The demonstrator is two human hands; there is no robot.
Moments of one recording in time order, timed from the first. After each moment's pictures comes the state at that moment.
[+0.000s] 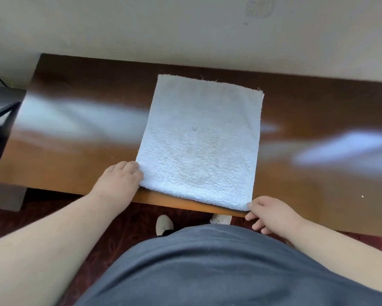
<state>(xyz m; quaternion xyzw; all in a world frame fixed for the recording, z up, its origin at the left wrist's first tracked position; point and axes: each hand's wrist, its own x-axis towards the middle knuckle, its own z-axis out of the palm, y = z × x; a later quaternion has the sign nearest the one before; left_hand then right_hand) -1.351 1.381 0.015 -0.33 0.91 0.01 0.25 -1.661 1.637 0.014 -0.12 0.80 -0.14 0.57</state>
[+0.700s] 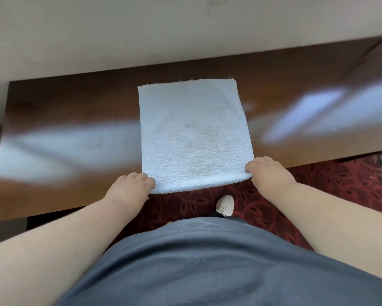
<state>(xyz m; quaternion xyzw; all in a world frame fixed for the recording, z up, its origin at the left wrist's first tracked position) -1.306 1.371 0.003 -0.15 0.95 0.01 0.25 -1.583 1.647 0.011 -0.45 0.86 0.09 0.21</state>
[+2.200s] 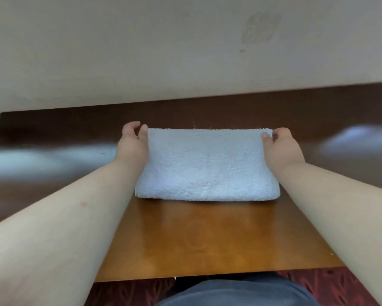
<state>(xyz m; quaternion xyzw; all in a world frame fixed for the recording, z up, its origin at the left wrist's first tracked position) -1.518 1.201 -0.005 -0.61 0.68 0.40 -0.08 -1.767 1.447 -0.023 -0.12 0.93 -0.25 0.25</state>
